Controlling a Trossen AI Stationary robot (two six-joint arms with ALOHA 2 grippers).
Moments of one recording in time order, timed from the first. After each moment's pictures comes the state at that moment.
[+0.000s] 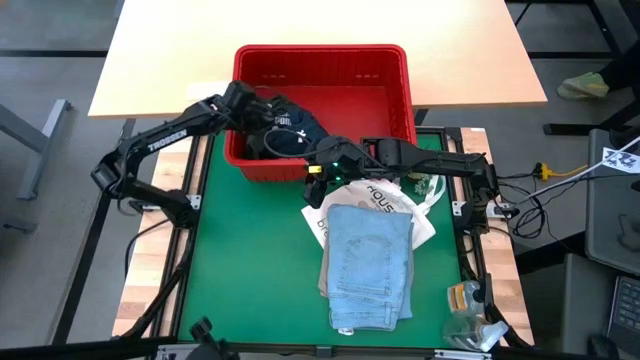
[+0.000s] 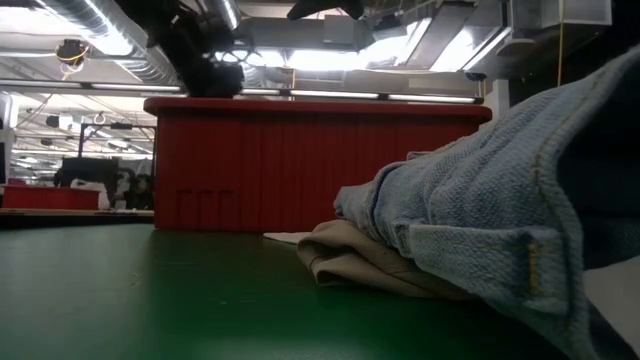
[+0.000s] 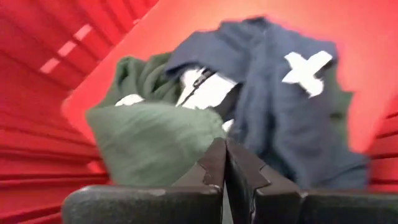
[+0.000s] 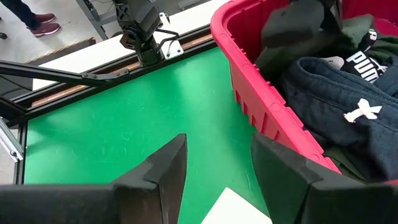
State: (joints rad) left arm 0.81 1.35 1.09 -0.57 -0.04 0.18; right arm -0.01 1.90 2.09 -0.87 0.16 0.33
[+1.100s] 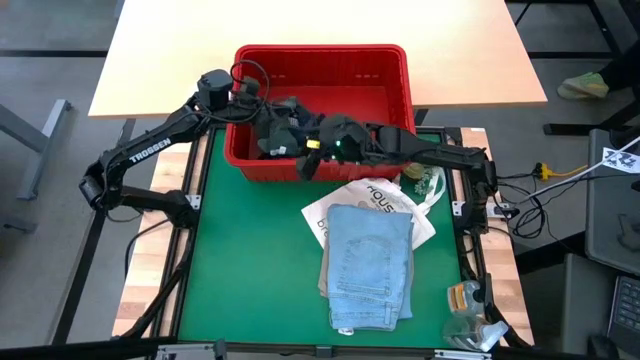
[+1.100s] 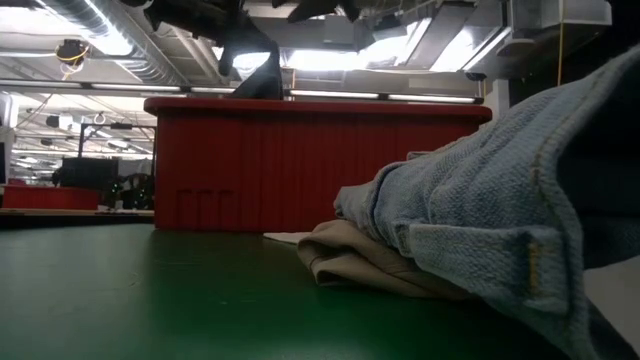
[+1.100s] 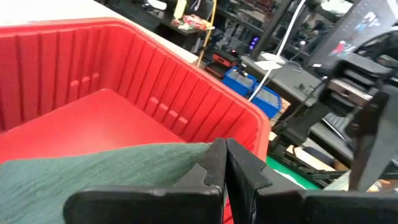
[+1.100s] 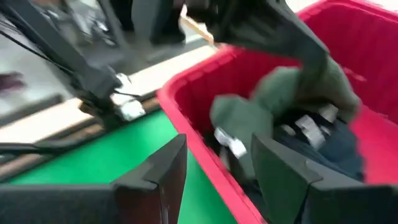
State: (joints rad) left arm 0.75 1.21 1.10 -0.12 0.44 -0.31; right arm -0.09 1.90 2.09 -0.69 0.29 0.28
